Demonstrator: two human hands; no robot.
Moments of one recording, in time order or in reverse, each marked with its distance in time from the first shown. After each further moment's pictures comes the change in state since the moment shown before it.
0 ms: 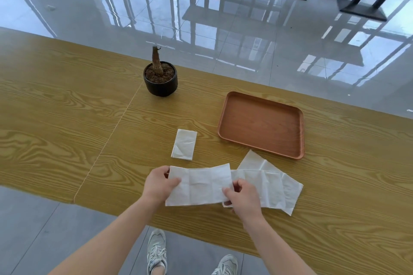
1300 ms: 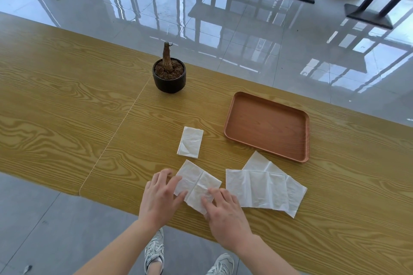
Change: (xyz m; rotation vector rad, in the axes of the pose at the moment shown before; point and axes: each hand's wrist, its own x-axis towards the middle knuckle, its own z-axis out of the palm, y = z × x) left_hand -0.021 -0.055 0.000 0.765 0.188 0.589; right_hand -0.033 0.021 0.038 -1.019 -0.172 -0.832
